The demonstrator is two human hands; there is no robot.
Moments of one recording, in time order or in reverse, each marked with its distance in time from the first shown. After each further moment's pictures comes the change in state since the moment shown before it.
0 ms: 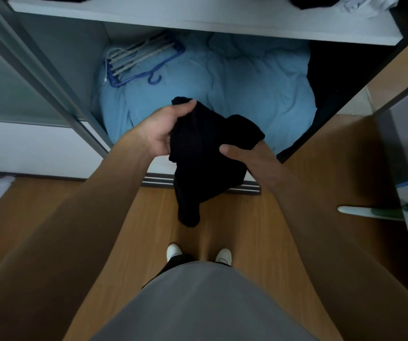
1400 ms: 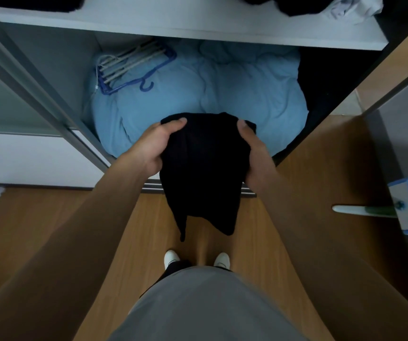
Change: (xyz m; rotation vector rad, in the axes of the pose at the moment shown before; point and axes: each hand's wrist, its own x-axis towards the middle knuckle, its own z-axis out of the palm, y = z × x) left_hand -0.003 -0.014 0.001 0.002 0.136 0.117; right_hand 0.007 -0.012 0.009 0.592 0.044 0.049
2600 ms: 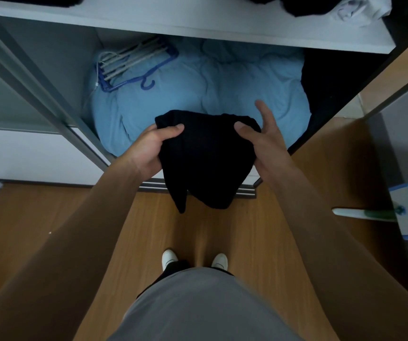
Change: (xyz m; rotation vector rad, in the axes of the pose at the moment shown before) left_hand 0.009 -0.011 -0.018 -0.132 -0.138 0.088; right_hand 0.010 -0.026 -0.007 -0.330 0.133 -0.195
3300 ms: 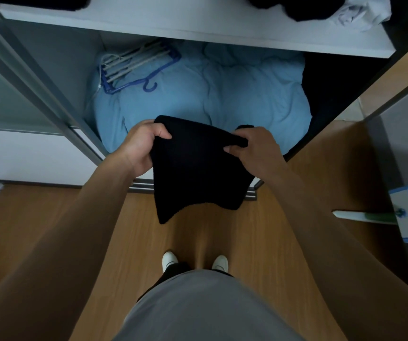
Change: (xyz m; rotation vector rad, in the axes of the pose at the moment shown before) left_hand 0.006 0.011 -0.020 0.132 0.232 0.000; right_hand -0.001 -0.002 0.012 -1.082 -0.035 -0.263
